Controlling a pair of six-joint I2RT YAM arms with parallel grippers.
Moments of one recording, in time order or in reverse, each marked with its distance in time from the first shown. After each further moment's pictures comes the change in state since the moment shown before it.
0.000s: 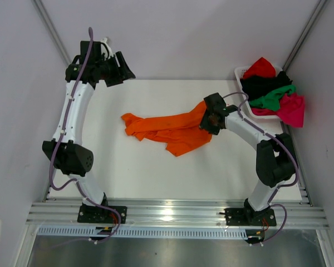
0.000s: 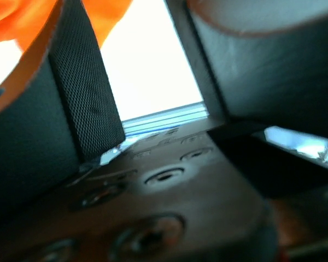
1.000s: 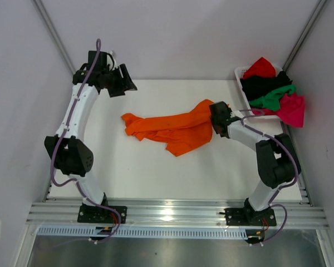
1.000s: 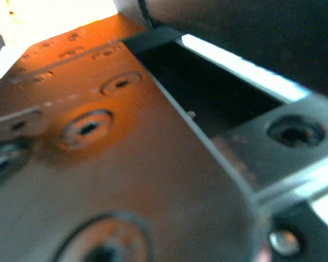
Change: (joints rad) left arm 0.000 -0.002 -0.165 0.037 -0.001 -0.005; right arm -0.035 -0.013 -0.213 0.401 0.379 0.638
